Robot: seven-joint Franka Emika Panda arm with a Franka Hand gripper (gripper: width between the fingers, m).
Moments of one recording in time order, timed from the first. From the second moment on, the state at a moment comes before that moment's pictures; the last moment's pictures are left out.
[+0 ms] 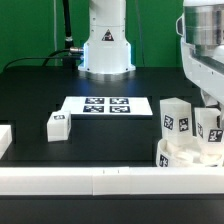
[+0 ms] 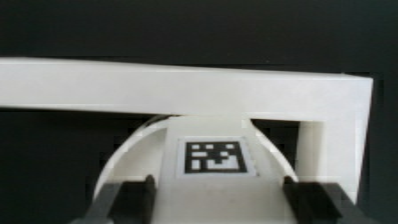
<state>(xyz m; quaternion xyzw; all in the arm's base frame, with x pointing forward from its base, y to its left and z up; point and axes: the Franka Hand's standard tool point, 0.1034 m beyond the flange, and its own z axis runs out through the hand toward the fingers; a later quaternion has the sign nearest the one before) 0.618 0.122 0.076 -0.70 0.71 0.04 0.06</state>
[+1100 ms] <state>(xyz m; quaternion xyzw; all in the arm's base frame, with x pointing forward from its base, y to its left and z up) 0.630 0.127 0.112 -0.93 0.36 0.03 0.08</state>
